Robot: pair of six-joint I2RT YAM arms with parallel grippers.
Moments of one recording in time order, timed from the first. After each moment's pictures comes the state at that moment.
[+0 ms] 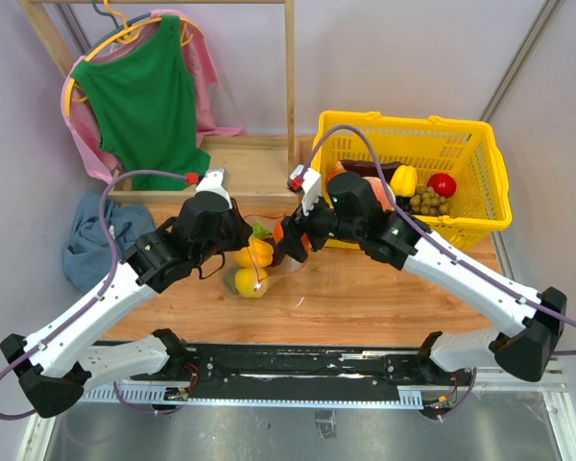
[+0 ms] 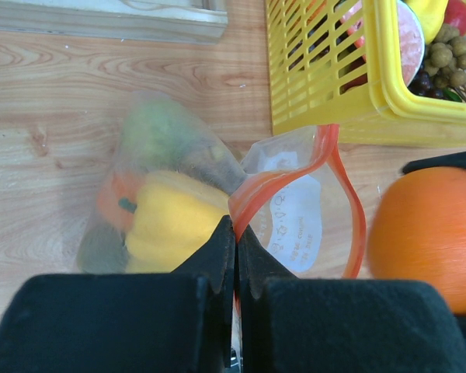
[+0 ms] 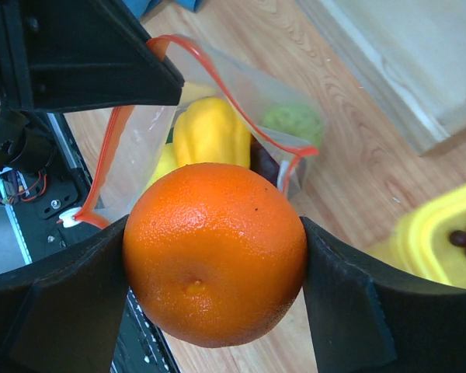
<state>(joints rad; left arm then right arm) -0.78 0.99 1.11 -0.67 -0.34 -0.67 0.89 1.29 1.28 -0.45 -0.21 0.04</state>
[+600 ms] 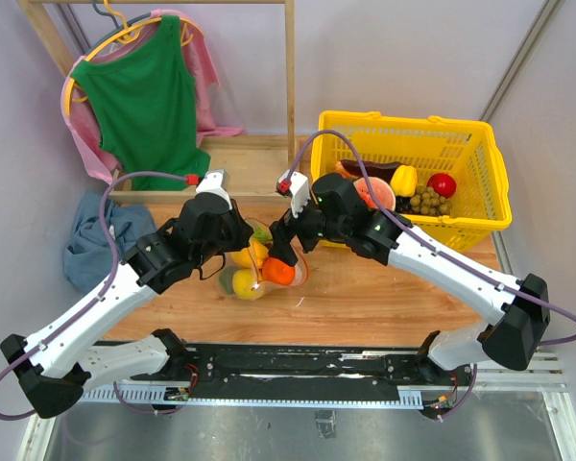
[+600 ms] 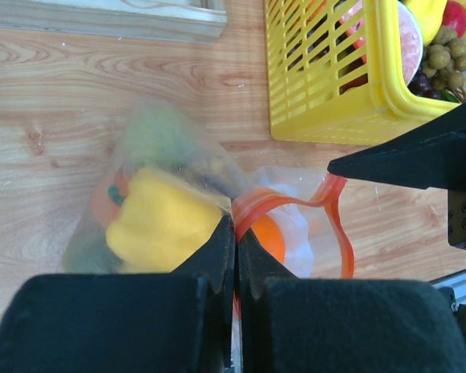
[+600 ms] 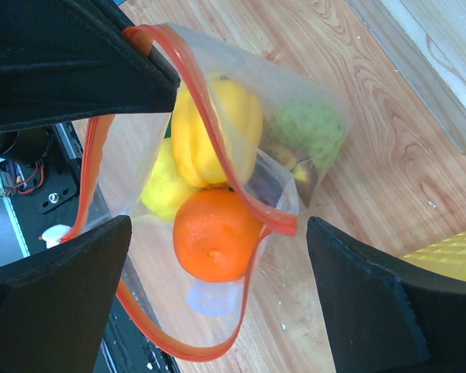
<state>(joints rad) -0.78 0.99 1.10 -0.66 -0.34 -0.68 0.90 1.39 1.28 -0.42 -0.24 0.05</state>
